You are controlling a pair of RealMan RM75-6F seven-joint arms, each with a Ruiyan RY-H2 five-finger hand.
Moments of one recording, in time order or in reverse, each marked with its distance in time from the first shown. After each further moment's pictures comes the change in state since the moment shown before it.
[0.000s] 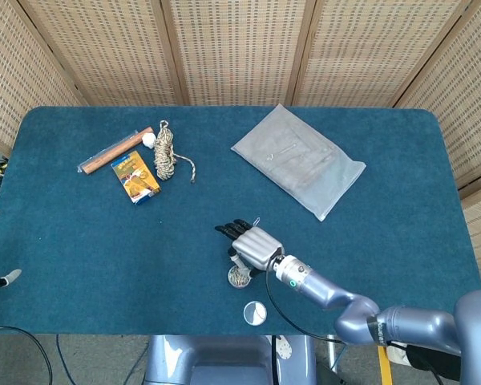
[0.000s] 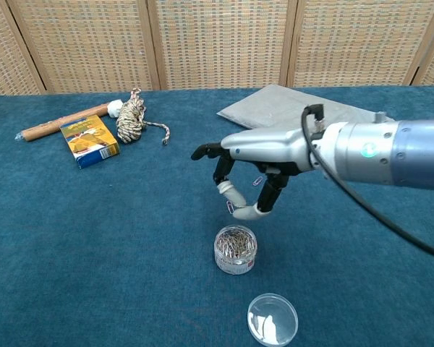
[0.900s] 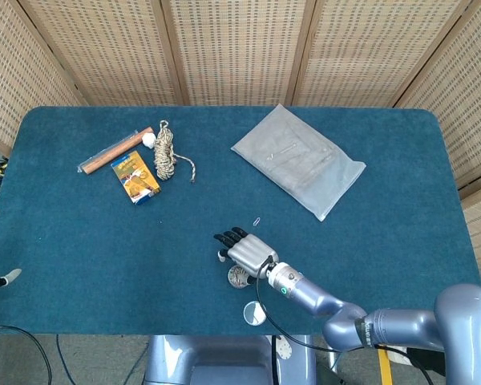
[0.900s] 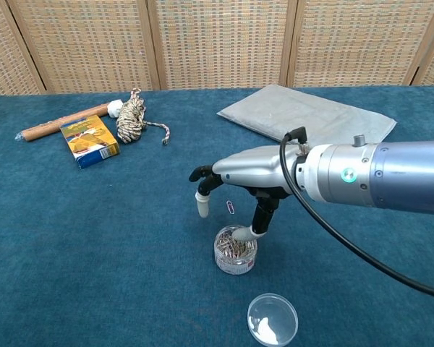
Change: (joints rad) left arm 0.002 0.008 0.002 -0.007 0.009 0.006 -0.012; right arm 0.054 -0.027 -0.055 -0.046 0.201 0.048 -0.219
